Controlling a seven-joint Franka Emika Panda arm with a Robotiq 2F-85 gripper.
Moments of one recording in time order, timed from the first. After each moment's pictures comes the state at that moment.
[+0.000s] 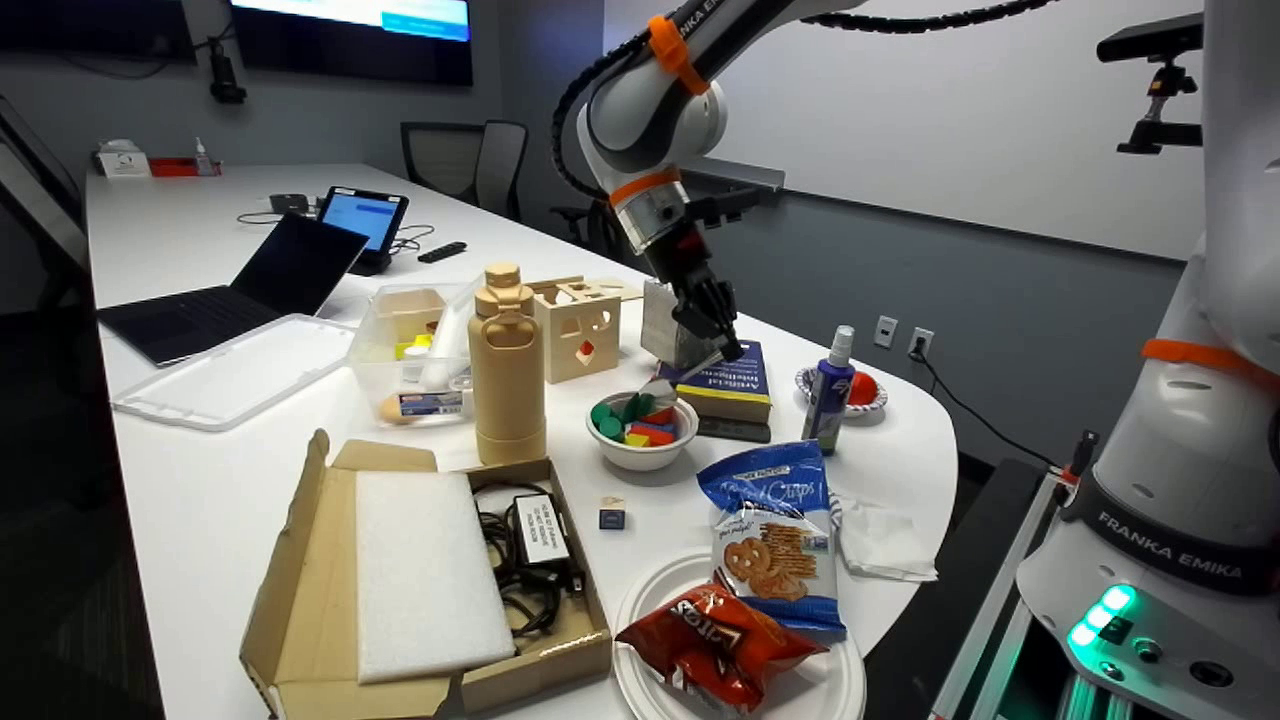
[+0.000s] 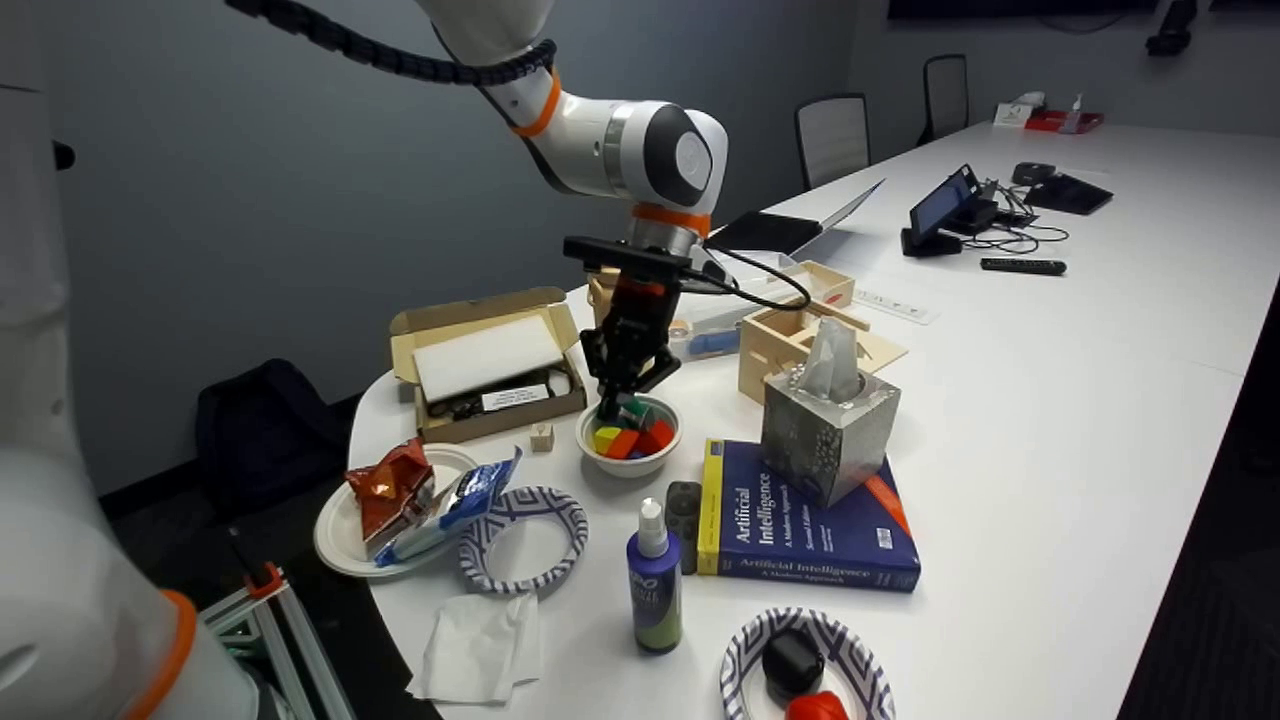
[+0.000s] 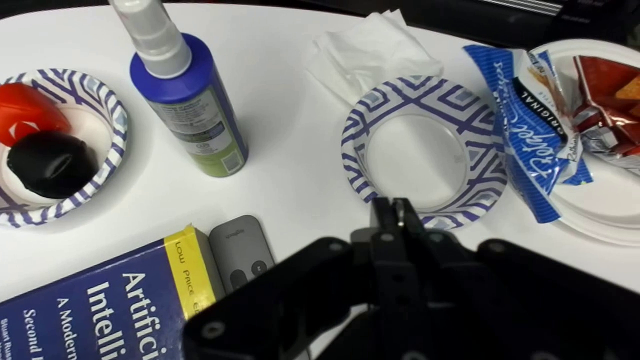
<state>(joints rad) 0.08 0.33 0.08 -1.98 -0.08 1.65 -0.06</state>
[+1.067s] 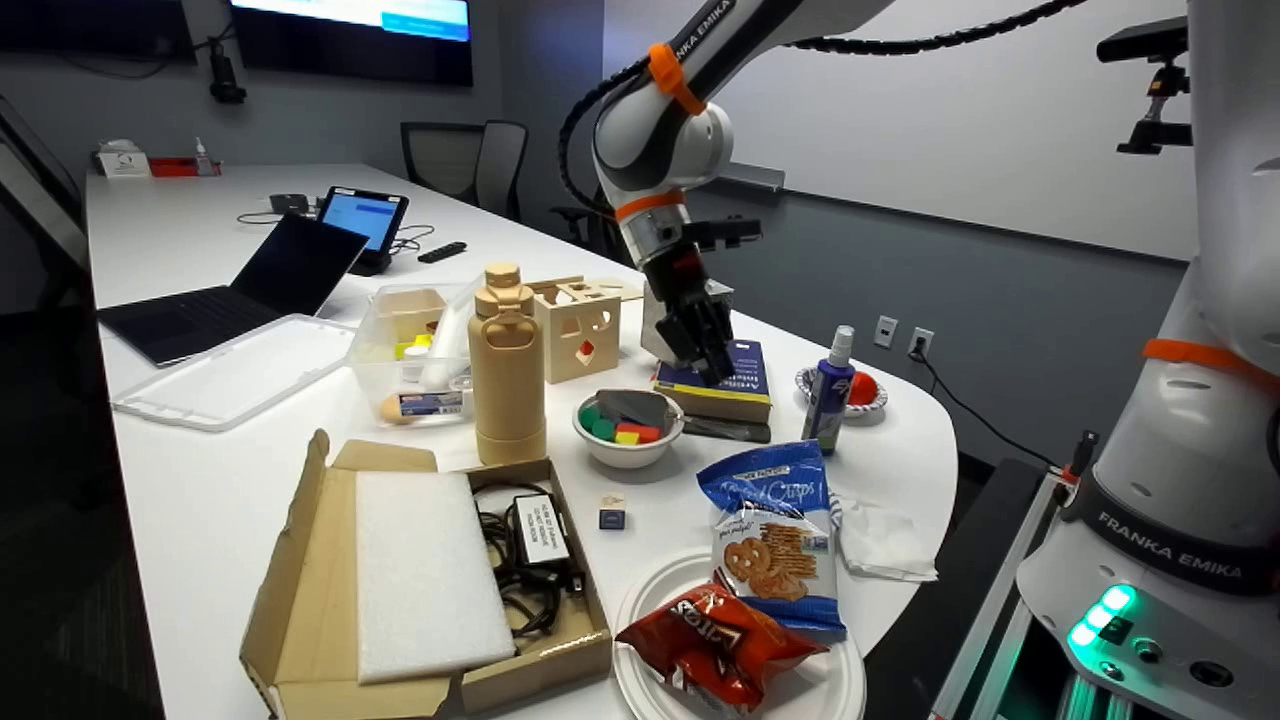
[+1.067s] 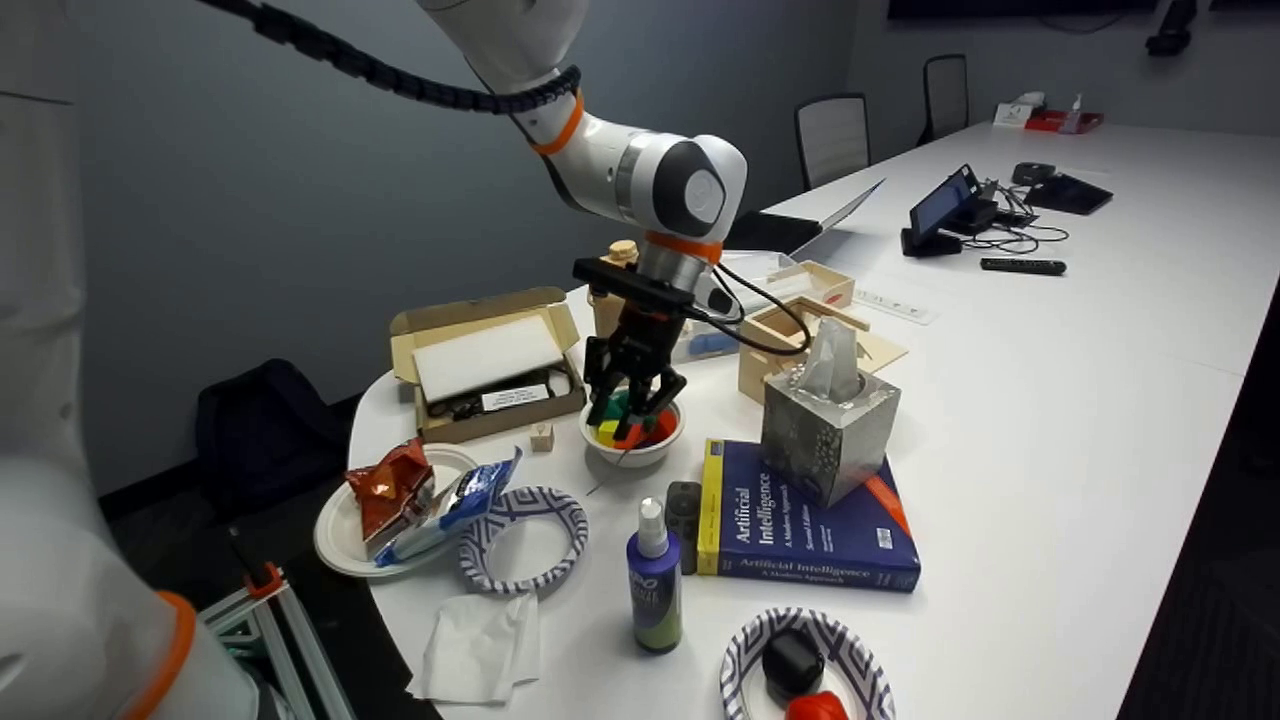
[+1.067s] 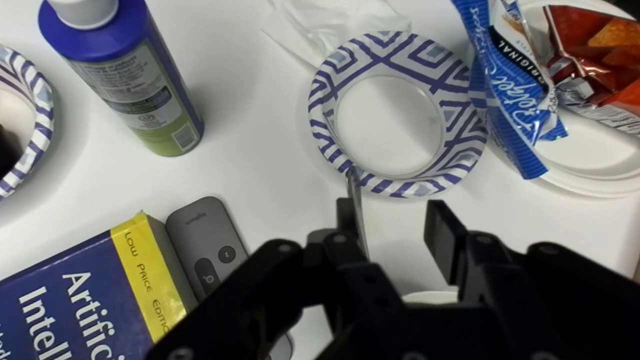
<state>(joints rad) 0.06 0.37 0.07 -2.00 0.01 1.75 -0.06</state>
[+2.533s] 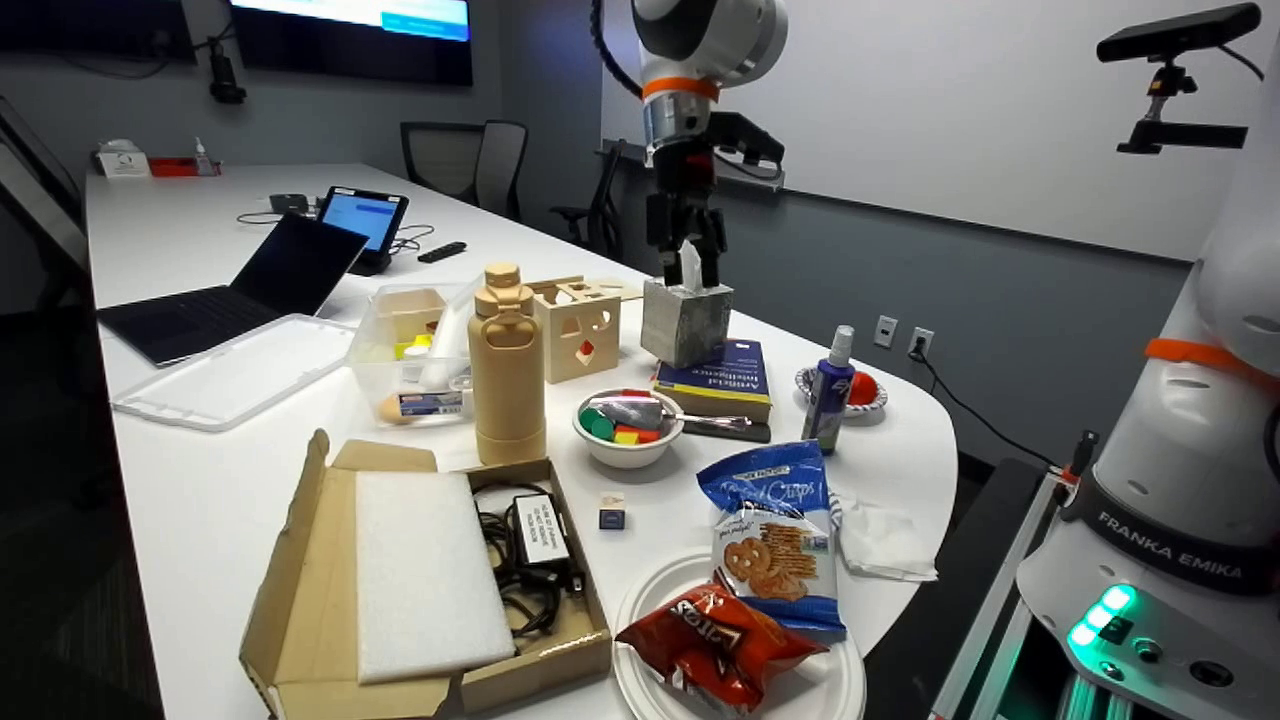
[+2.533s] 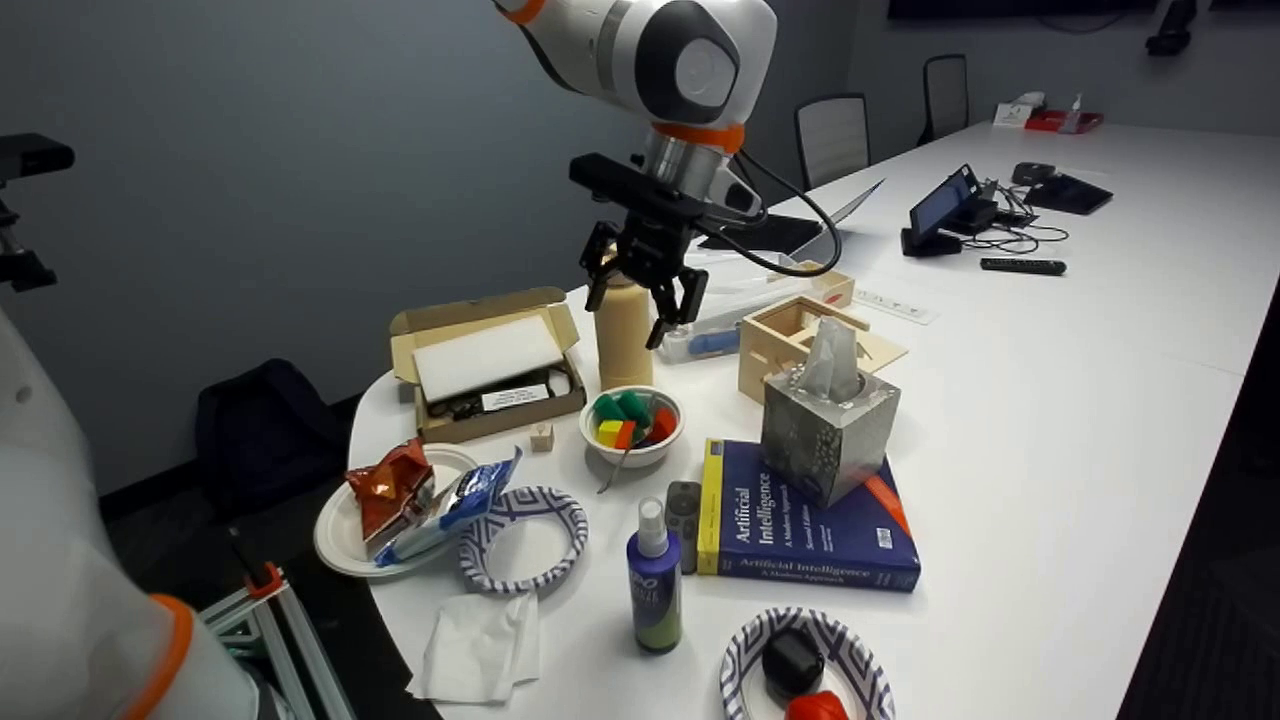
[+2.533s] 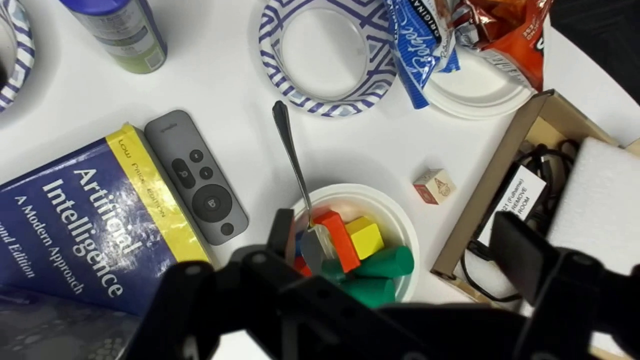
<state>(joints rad) 0.01 0.11 0.06 -2.05 0.18 1.79 -0.21</state>
